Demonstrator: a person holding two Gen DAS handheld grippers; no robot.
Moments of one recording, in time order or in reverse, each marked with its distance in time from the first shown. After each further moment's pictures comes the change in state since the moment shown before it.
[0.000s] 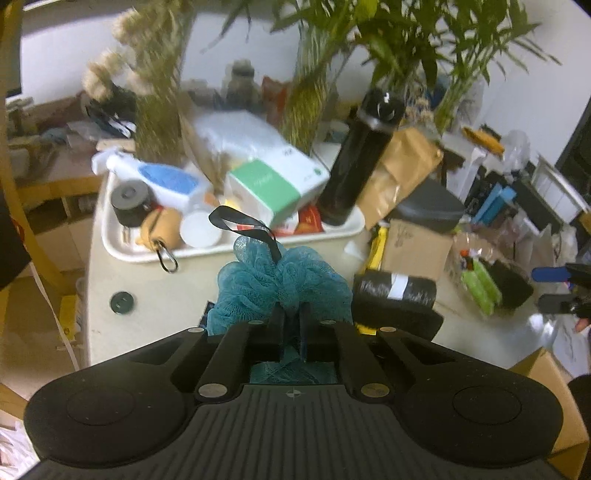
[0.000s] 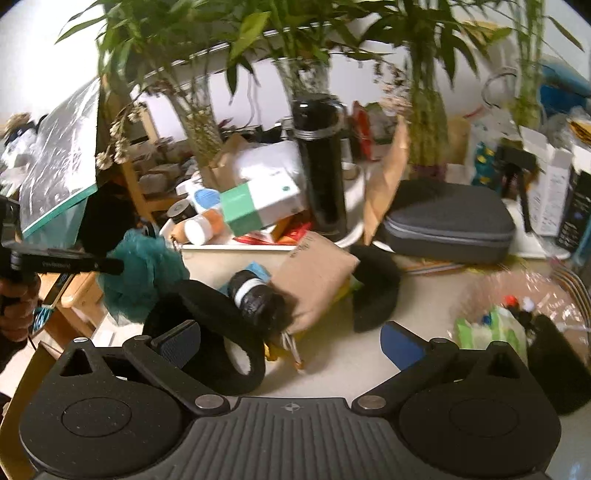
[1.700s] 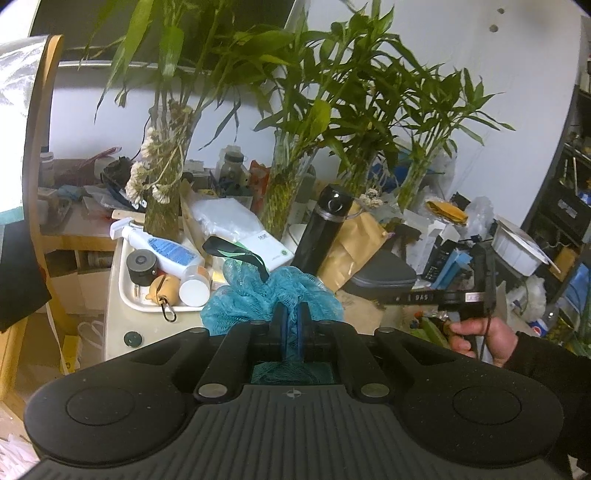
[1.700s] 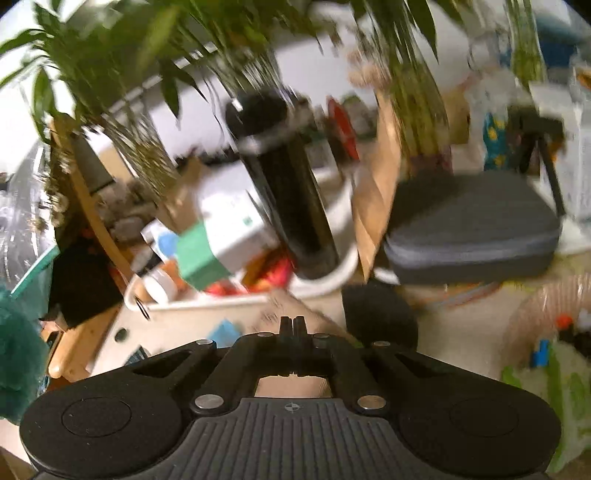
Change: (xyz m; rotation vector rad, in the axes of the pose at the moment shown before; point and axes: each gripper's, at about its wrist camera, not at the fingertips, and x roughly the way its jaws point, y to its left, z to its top) left arm -0.111 -0.043 -0.011 -0.008 -0.243 -0.028; right arm 0.100 -0.050 0.040 0.164 -0.077 0.022
